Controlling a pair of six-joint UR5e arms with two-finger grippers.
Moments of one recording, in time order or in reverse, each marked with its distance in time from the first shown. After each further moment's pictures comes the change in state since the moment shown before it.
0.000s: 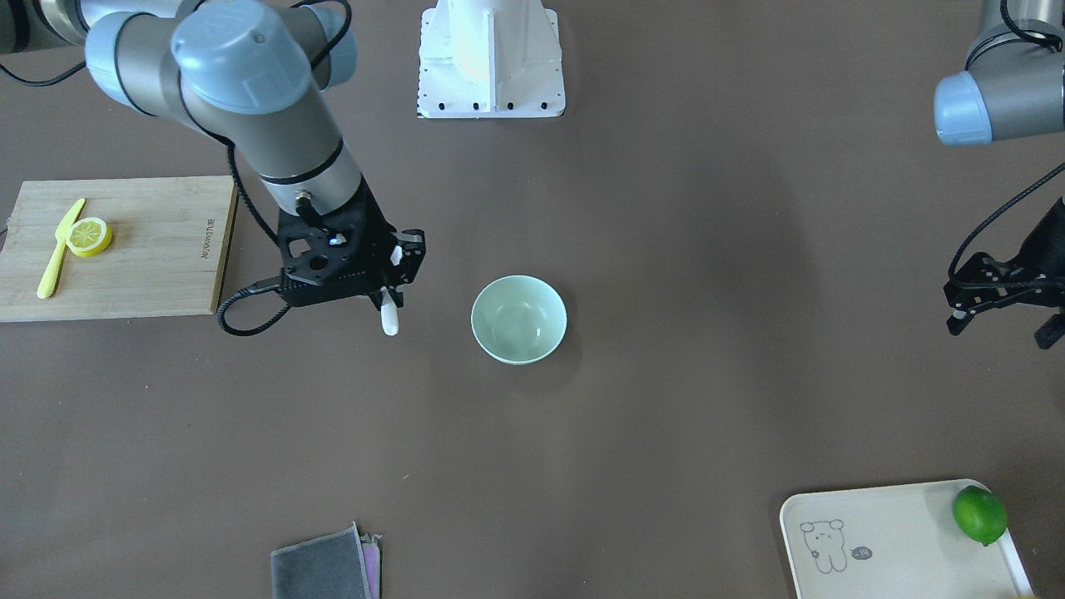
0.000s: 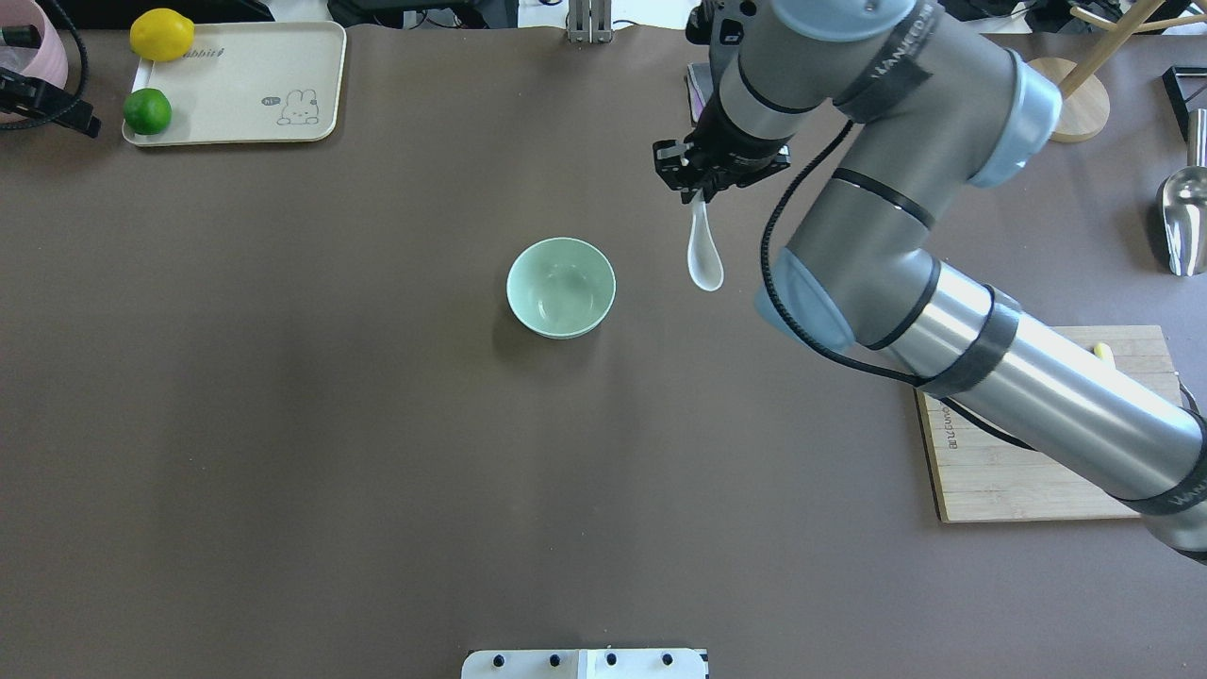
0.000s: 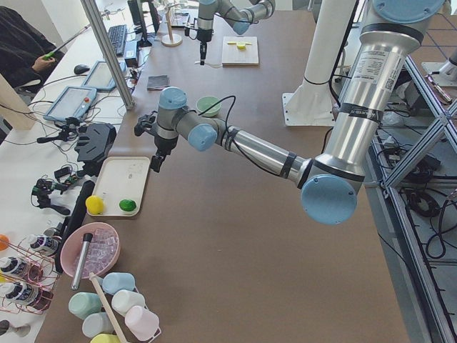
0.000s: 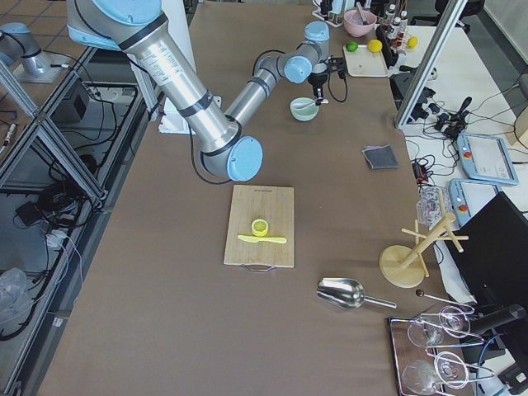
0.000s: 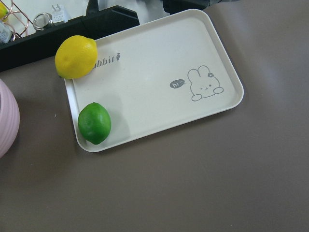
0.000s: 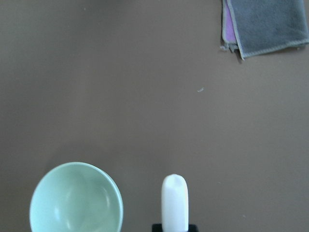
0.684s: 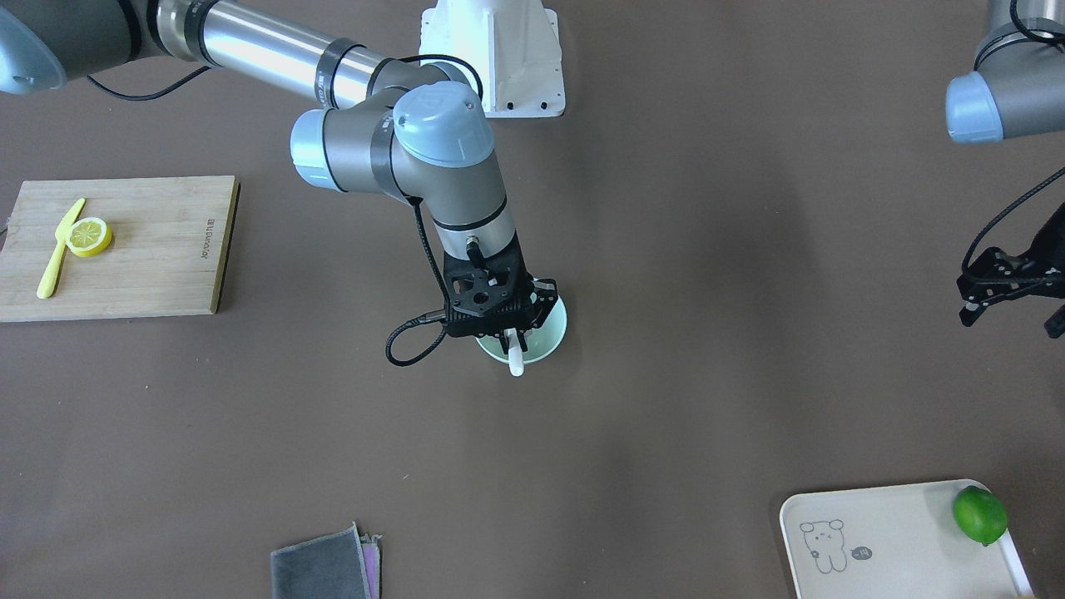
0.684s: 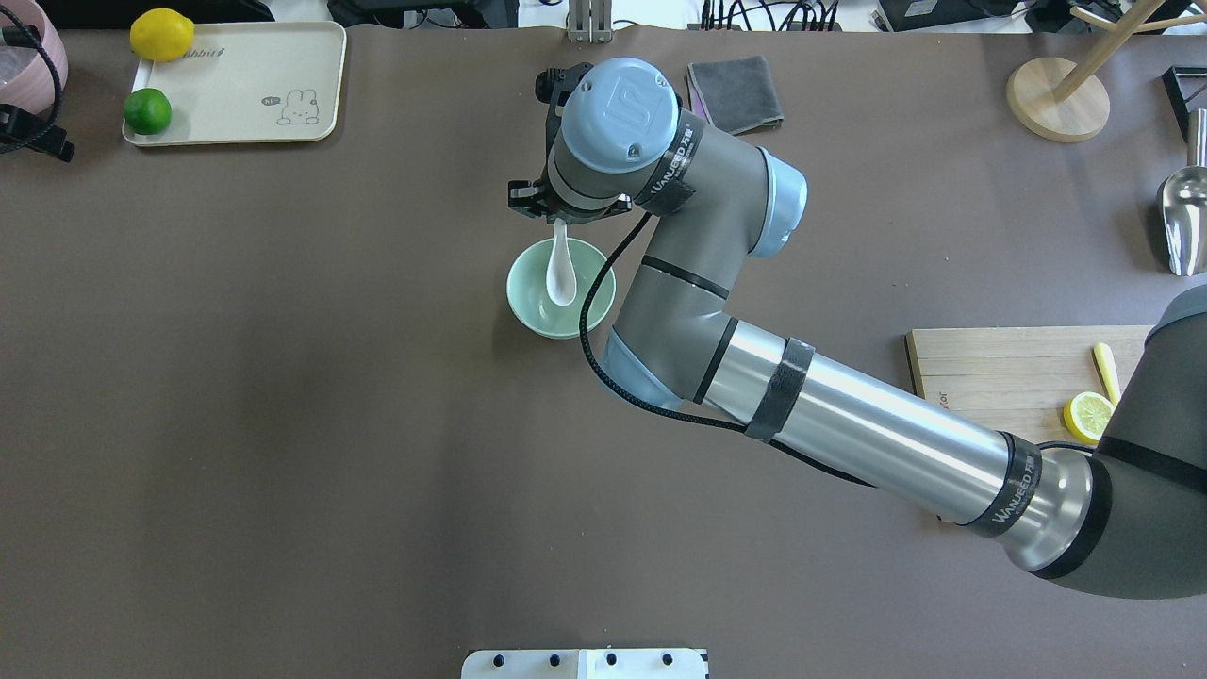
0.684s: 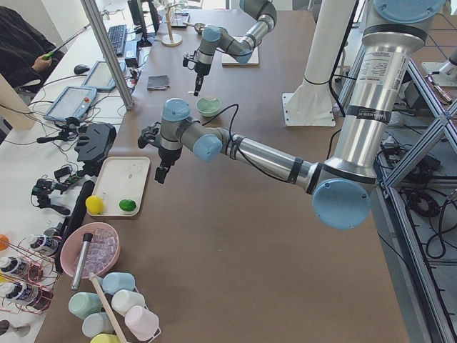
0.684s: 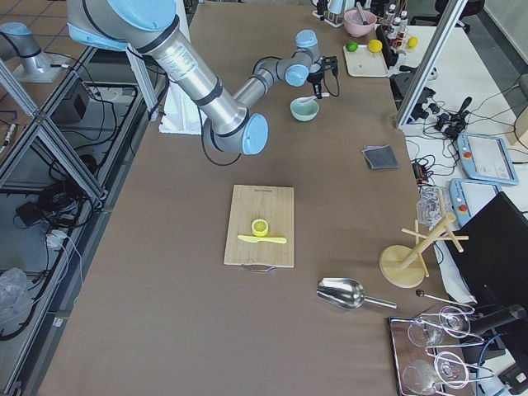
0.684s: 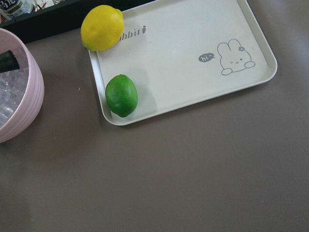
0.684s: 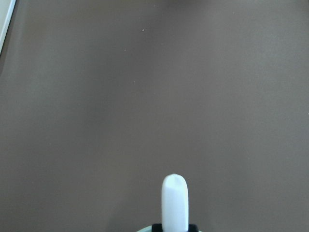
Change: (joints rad) left arm -0.005 0.049 0.003 -0.017 -0.002 0.005; right arm -0.166 0.147 -0.316 0.306 -0.234 0.175
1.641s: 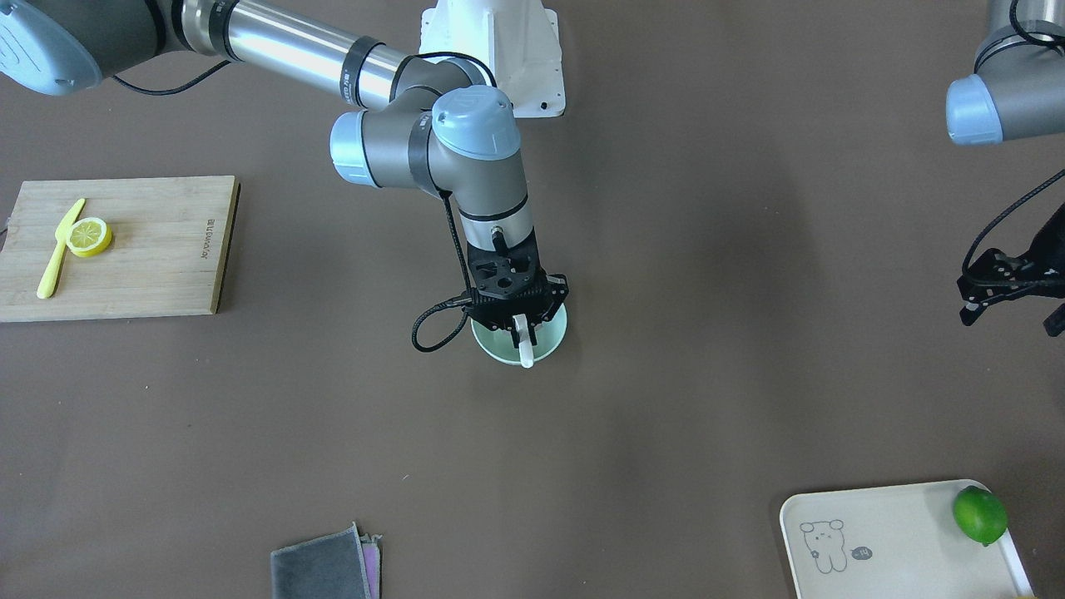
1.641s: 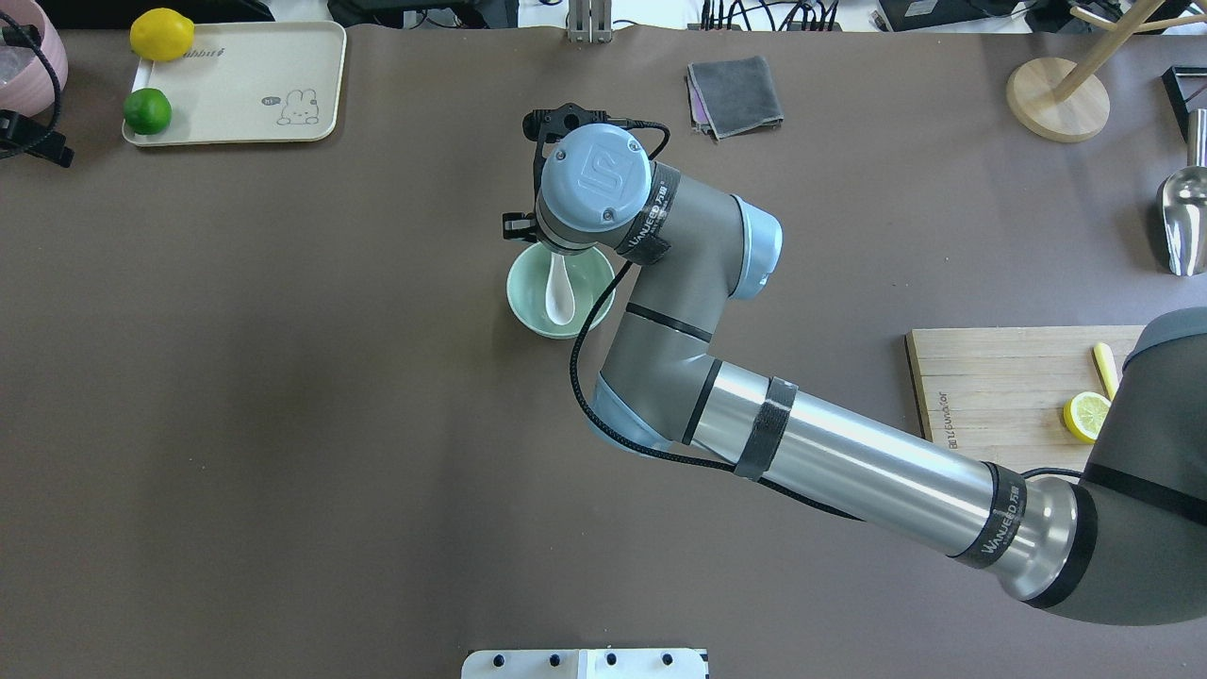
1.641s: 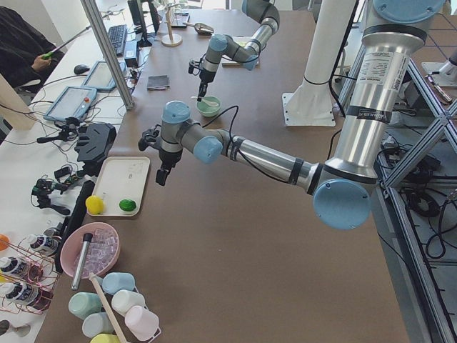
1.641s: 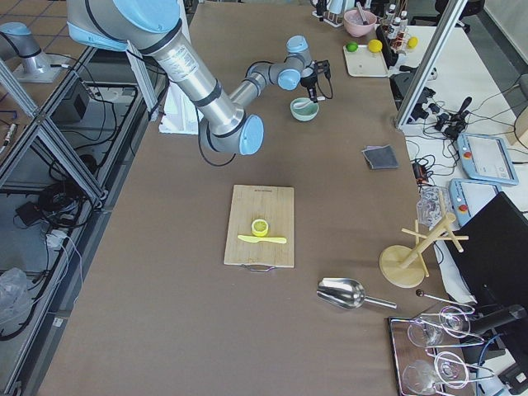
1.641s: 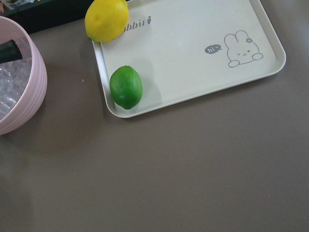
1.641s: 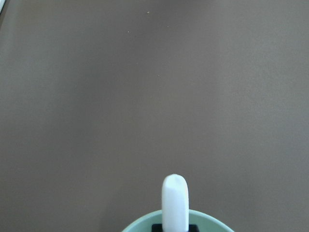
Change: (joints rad) left arm 0.004 0.003 0.008 0.000 0.001 -0.001; right arm -0.044 -0.010 -0.010 0.008 -0.104 0.002
